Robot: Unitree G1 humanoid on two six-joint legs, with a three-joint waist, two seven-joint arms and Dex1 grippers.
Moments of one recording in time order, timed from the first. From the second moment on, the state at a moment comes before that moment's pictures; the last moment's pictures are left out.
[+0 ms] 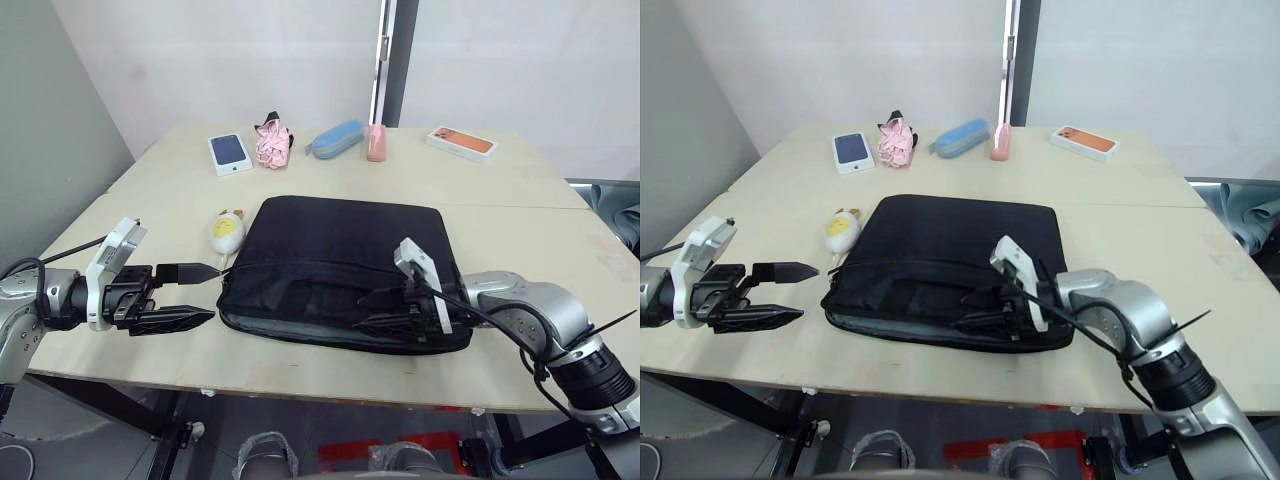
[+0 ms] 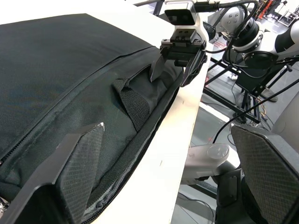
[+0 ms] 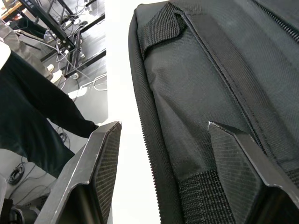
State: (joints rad) left arm -0.11 1.01 0.31 -0.05 -0.81 0.61 -1.50; right arm -0.42 -0.65 0.20 -0.28 0.70 0.94 0.96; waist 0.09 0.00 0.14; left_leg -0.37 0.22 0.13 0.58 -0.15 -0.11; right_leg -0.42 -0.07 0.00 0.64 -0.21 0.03
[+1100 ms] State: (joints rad) left arm -0.15 1.03 0.30 -0.05 -0.79 0.62 -1.52; right arm -0.52 -0.57 0.24 0.07 0.45 0.53 1.18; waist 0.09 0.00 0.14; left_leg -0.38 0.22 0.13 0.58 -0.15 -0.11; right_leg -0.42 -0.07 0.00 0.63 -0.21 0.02
